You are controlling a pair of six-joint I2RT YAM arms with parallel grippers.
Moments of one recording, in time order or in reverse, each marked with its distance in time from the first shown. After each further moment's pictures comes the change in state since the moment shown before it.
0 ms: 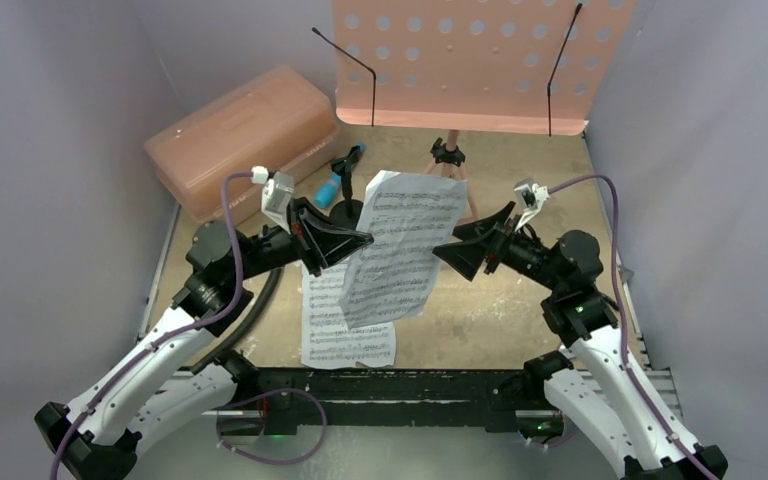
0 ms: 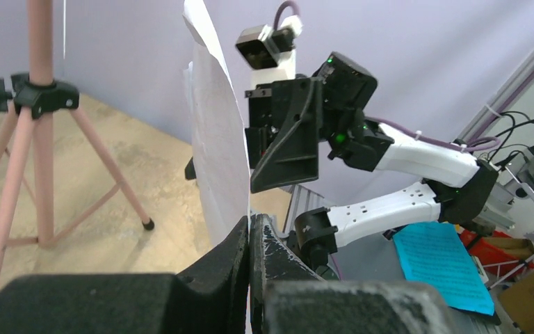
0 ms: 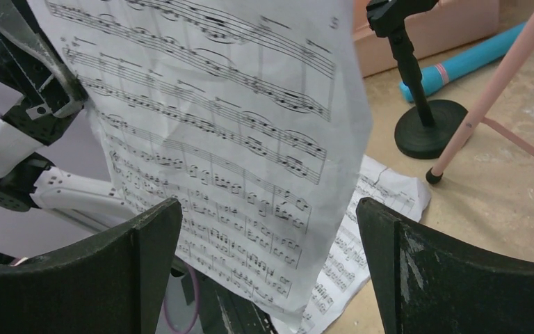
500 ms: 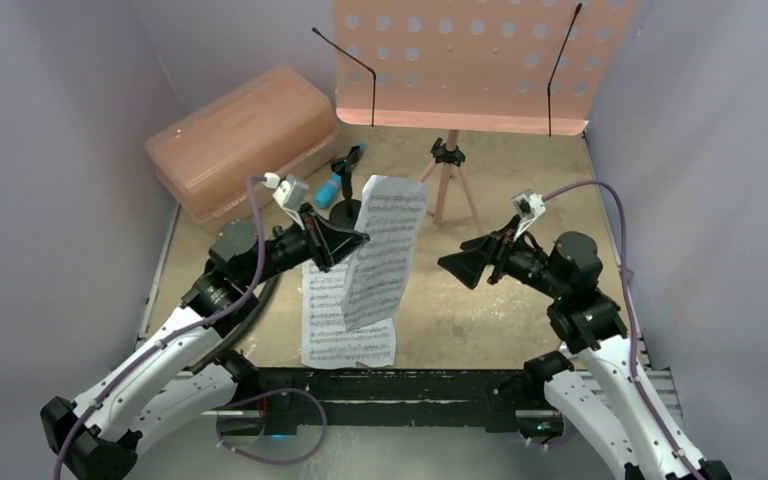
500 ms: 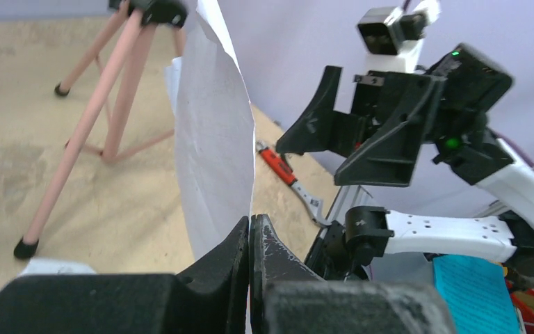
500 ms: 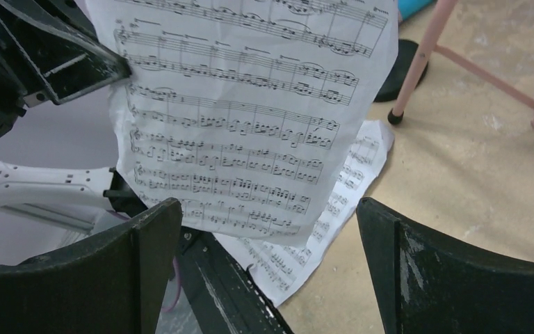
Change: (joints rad) left arm 0.000 0.022 -0.086 -0.138 -0.211 -0.015; right arm 0.000 -0.019 0.039 -0.302 0.079 -0.099
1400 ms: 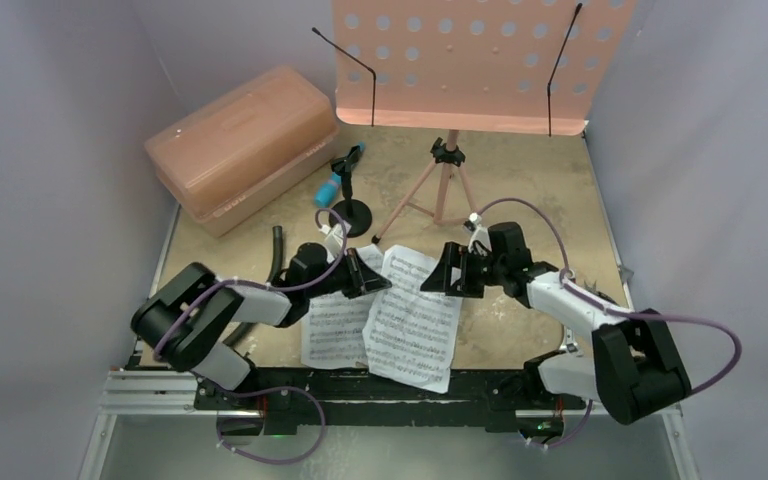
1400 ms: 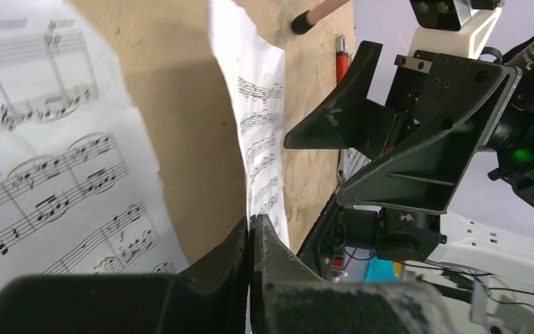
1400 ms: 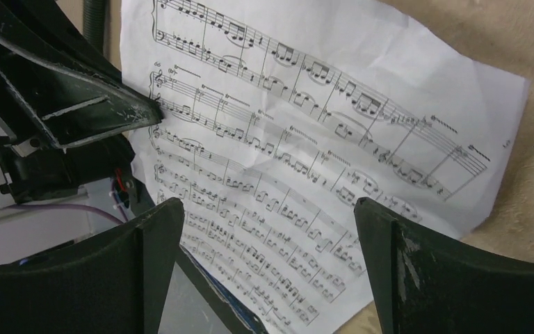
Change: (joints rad) left arm 0.000 0.783 -0.383 0.806 0.073 -0.512; right arm 0.000 0.640 -0.160 0.111 -0.042 0.038
